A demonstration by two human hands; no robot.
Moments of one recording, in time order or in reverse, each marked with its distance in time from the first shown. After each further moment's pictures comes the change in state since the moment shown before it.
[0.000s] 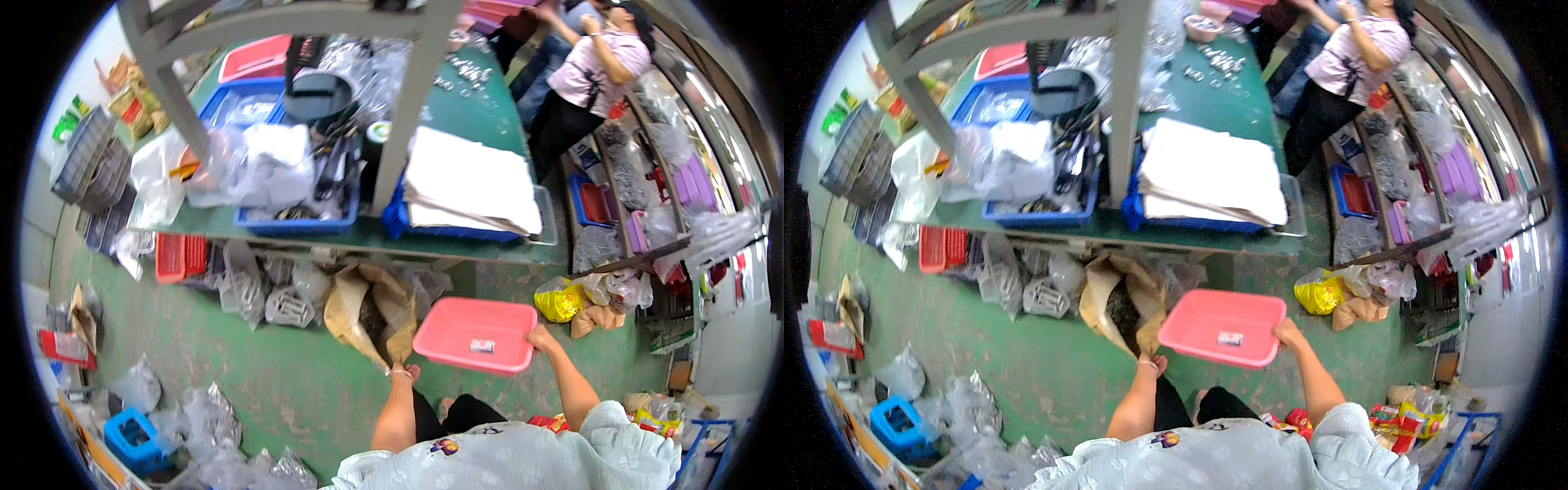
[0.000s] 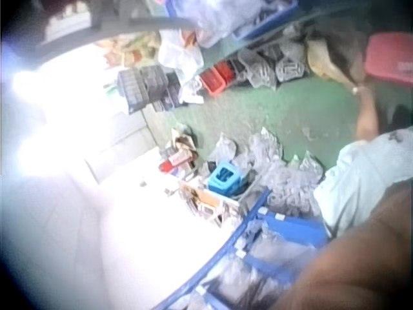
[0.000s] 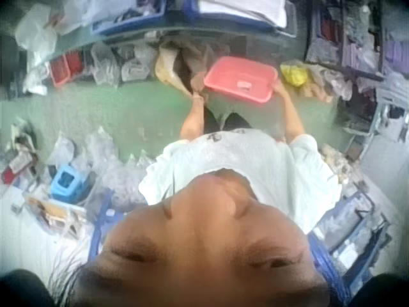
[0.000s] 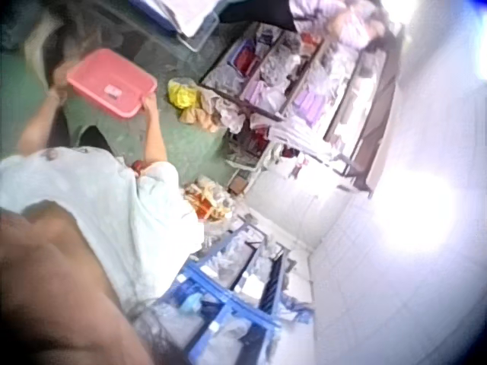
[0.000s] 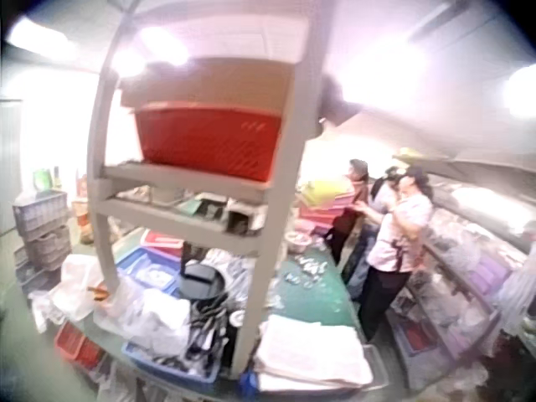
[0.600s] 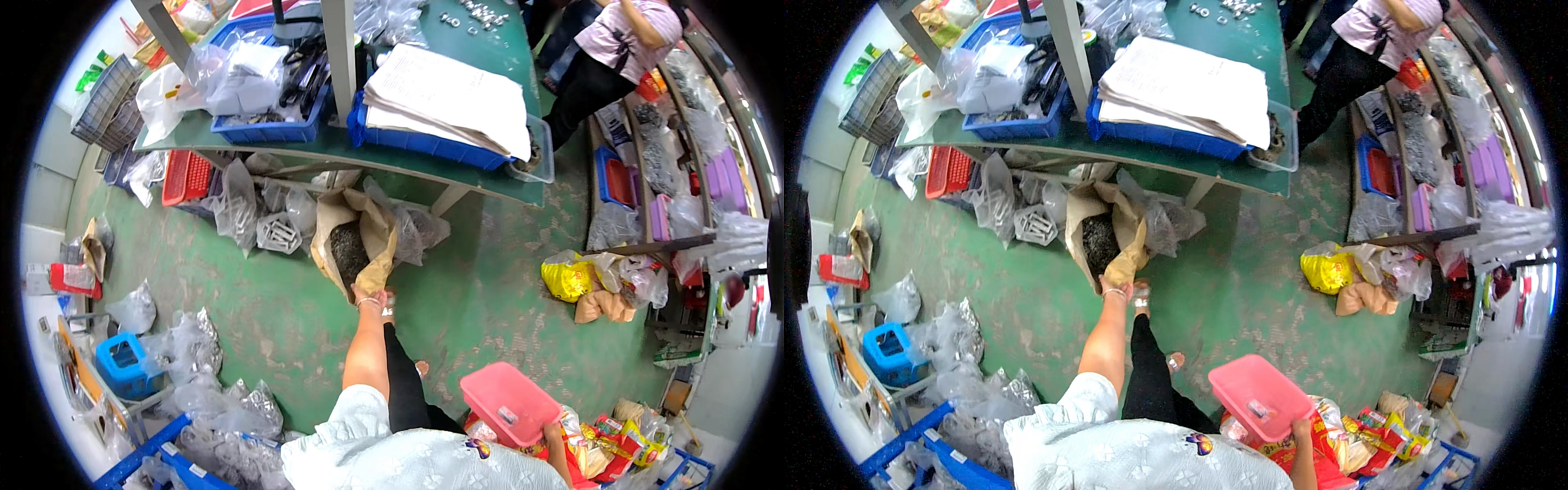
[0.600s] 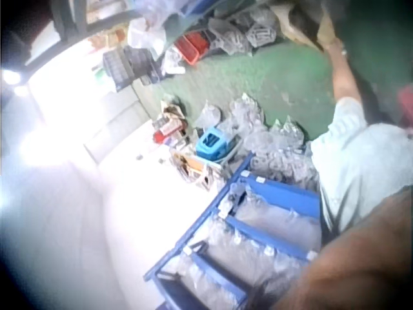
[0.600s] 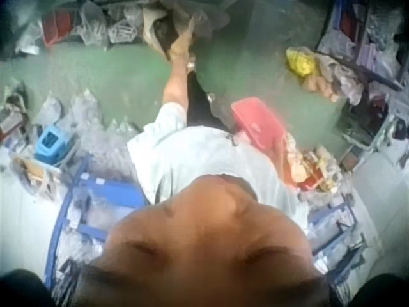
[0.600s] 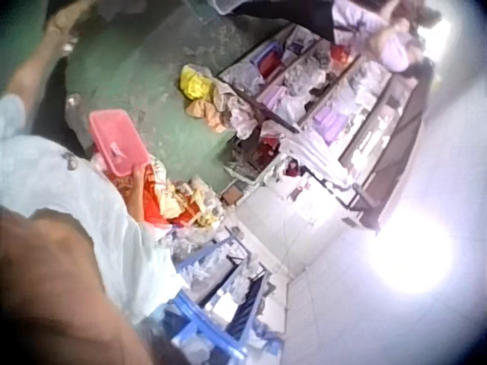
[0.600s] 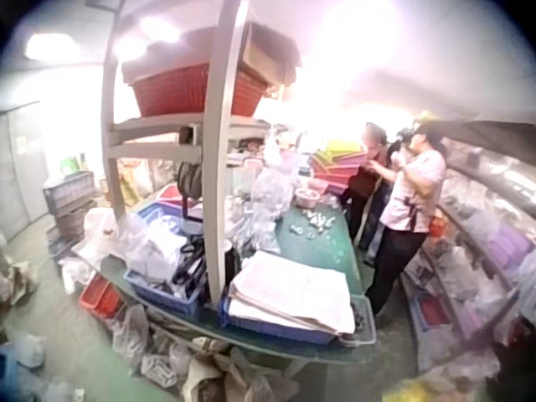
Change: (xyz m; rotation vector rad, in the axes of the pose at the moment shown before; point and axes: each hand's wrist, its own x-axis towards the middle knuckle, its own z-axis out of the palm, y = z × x) left_hand 0.029 -0.003 0.020 -0.320 -0.117 0.225; right_hand -0.150 0.490 0.029 0.325 0.157 0.400
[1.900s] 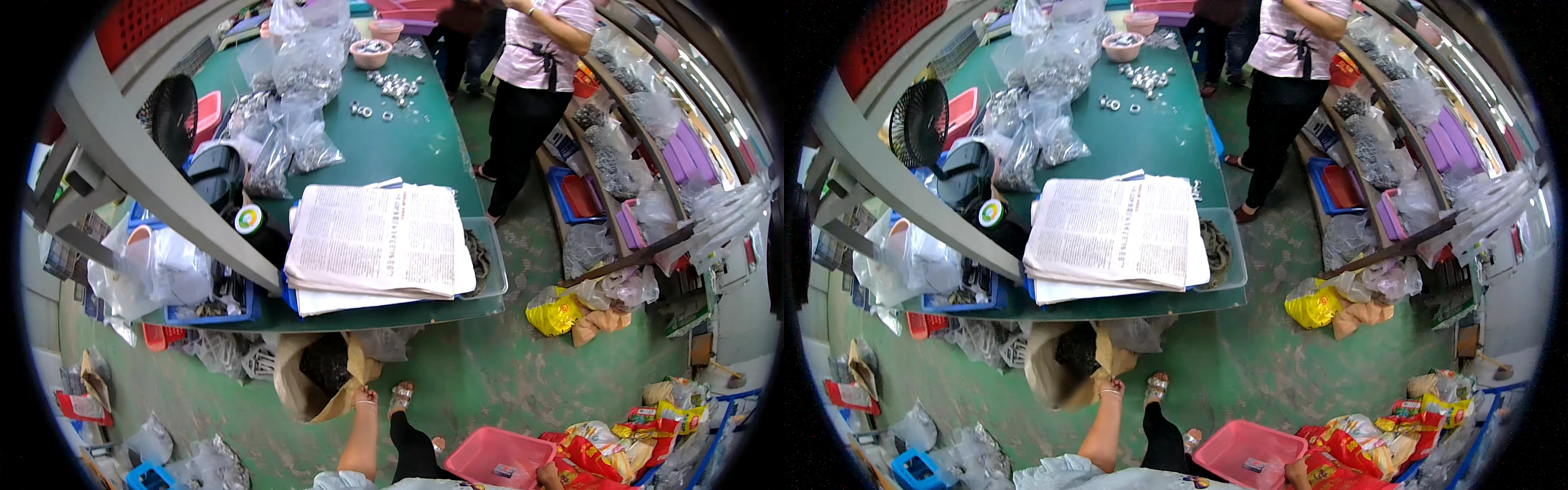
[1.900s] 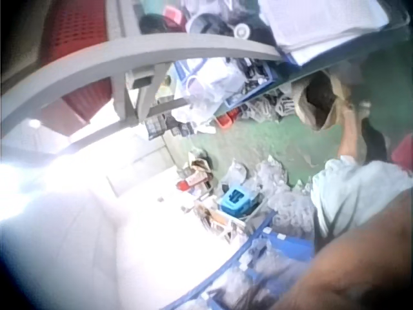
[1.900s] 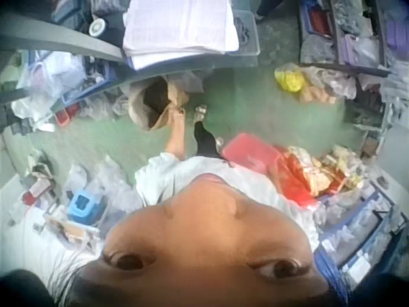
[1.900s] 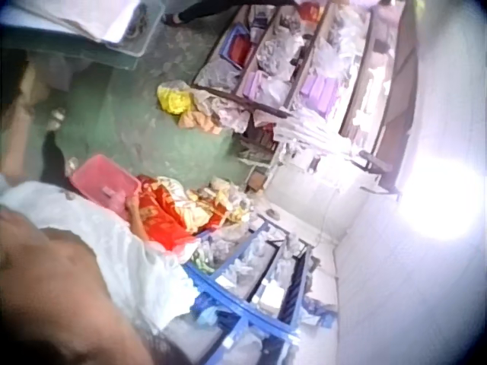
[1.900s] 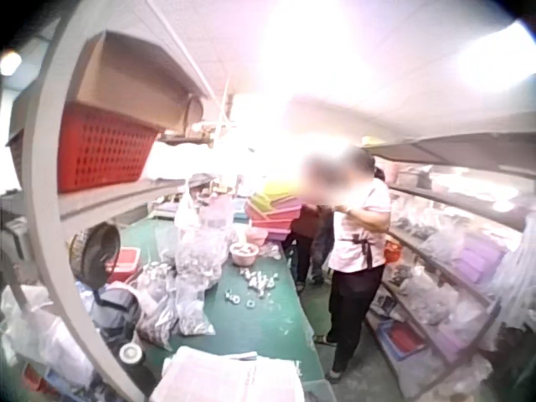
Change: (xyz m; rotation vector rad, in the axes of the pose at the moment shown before) left_hand -0.003 0.010 0.078 0.192 -0.060 0.143; right_hand -0.052 -0.148 0.080 -0.334 0.118 0.131
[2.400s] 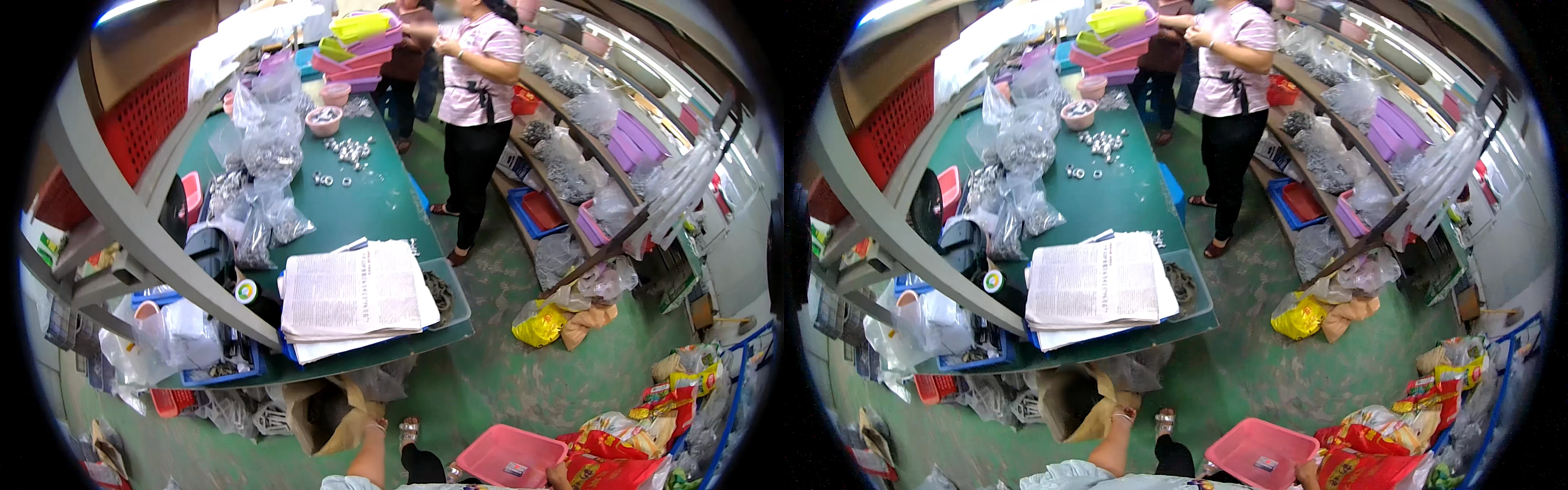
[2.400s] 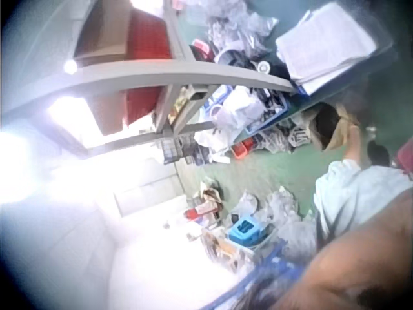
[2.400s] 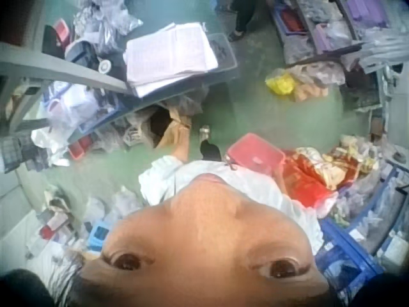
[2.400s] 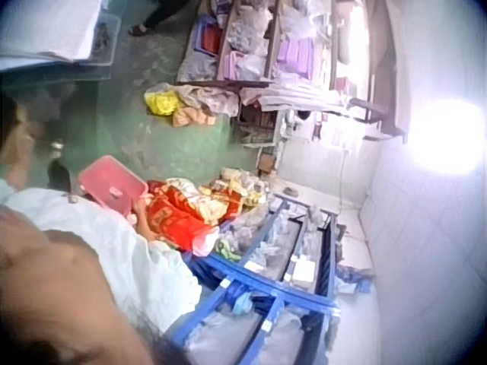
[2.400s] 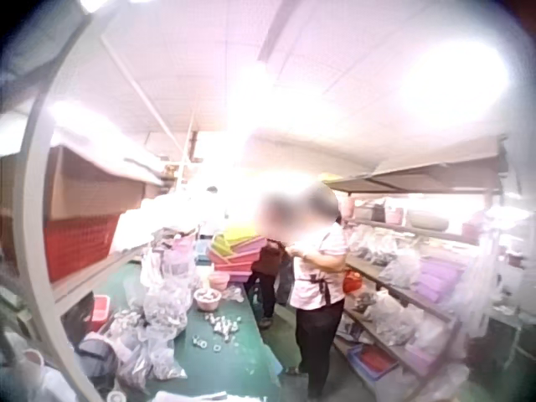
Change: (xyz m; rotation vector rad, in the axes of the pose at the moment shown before) left_hand 0.019 -0.011 0.031 0.251 0.049 -0.094; right_hand -0.072 -0.031 -0.032 0.385 -0.168 0.305
